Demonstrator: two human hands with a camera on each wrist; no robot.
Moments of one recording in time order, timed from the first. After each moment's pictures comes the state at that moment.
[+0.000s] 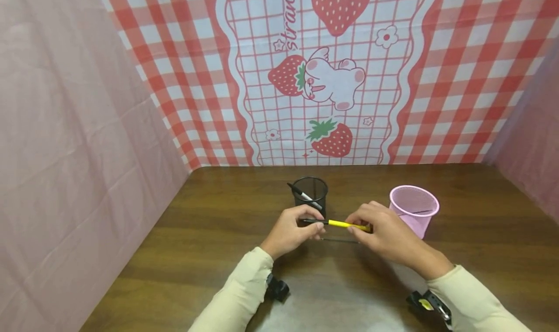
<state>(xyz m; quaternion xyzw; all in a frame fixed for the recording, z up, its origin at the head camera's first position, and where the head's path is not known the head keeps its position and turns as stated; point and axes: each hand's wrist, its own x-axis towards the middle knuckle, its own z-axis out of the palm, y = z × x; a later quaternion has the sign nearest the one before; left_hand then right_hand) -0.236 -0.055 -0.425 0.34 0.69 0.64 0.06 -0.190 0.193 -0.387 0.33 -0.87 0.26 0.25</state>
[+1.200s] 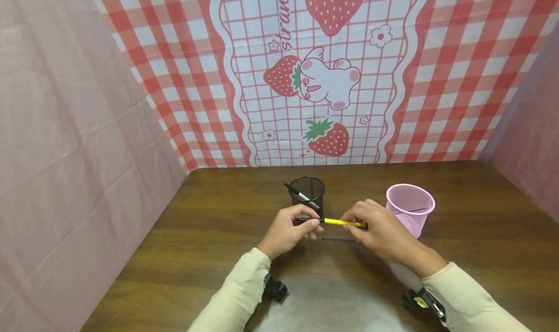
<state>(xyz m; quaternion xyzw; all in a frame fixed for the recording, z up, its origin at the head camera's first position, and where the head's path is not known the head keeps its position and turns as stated) -0.240 -0.055 -0.427 0.36 0.68 0.64 0.04 -0.193 0.192 -0.391 0.33 -0.86 0.27 0.28</state>
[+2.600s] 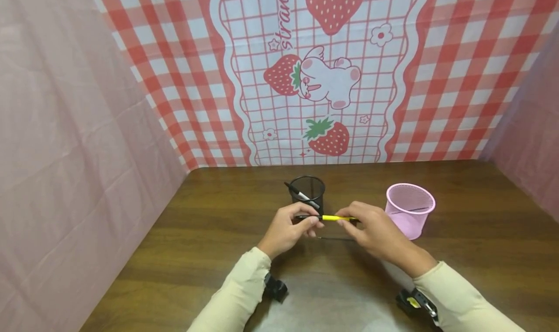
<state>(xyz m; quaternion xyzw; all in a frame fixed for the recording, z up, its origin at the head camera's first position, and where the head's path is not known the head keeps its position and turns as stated) -0.220 -0.055 -0.402 0.35 0.68 0.65 0.02 -0.196 0.180 -0.396 0.33 -0.85 0.30 0.28</state>
